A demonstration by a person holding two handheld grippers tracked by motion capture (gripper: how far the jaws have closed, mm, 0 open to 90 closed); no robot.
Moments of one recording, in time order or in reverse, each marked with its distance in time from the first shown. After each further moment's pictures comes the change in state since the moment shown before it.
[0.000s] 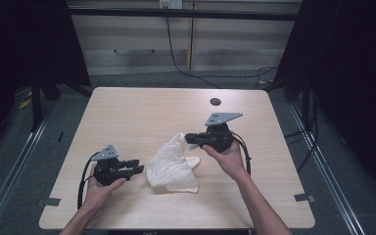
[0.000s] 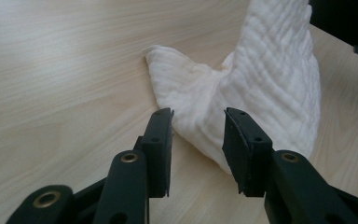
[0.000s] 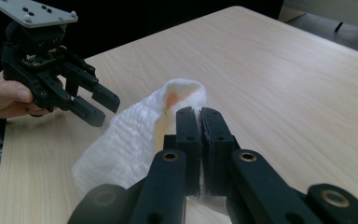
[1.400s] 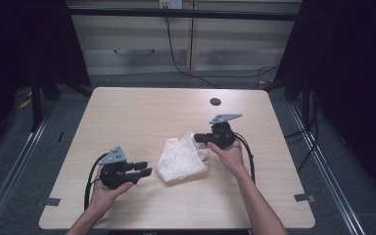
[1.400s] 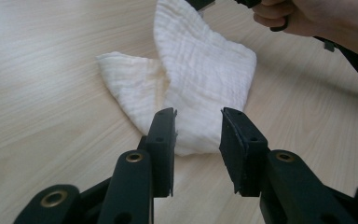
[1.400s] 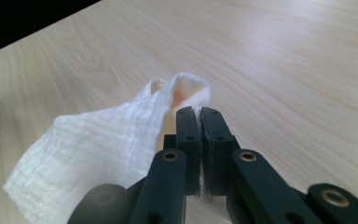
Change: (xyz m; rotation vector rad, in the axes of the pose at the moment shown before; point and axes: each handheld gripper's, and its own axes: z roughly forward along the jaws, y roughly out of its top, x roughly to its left) left arm -0.036 0.013 0.005 0.001 -0.047 0.079; right arm -0.054 -0.044 0.028 0.086 -0.089 0.120
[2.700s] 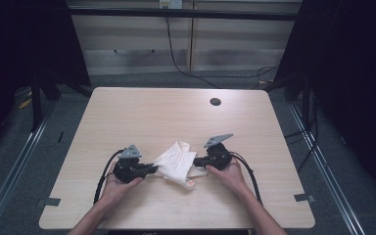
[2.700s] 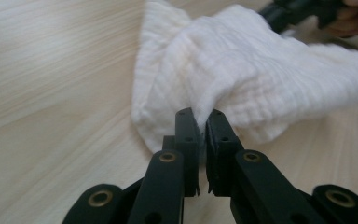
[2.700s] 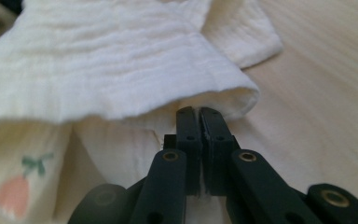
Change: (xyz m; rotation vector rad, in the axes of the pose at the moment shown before) left arm 0.024 -0.006 0.042 0.131 0.045 -0.026; right arm 0.025 -0.055 0.014 0.183 0.068 -0.032
